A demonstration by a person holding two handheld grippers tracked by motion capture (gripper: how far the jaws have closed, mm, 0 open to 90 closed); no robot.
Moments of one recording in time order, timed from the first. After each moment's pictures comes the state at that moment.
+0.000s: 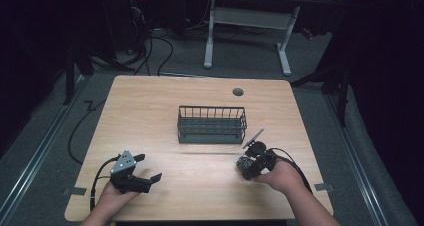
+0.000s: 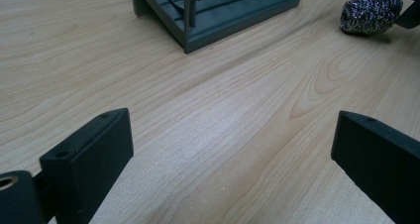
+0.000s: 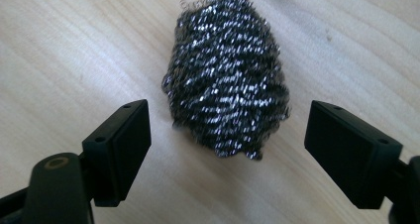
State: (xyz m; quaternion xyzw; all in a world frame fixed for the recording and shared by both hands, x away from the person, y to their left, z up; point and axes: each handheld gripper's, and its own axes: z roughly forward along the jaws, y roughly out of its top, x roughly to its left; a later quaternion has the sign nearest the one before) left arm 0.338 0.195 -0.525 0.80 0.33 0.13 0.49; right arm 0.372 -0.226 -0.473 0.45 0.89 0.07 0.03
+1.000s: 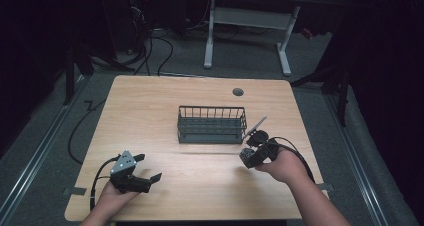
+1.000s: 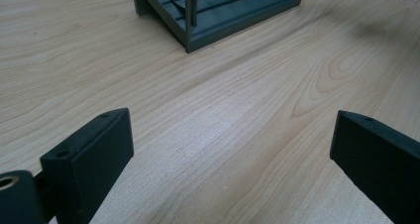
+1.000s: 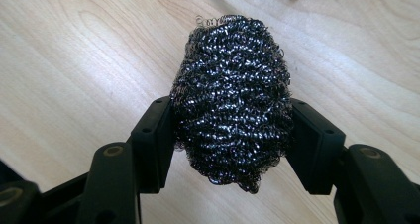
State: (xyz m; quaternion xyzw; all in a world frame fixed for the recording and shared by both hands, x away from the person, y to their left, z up) left arm 0.337 0.195 -0.524 0.80 0.33 0.13 0.49; right arm 0.383 -0.225 -0.429 0.44 0.89 0.09 0.03
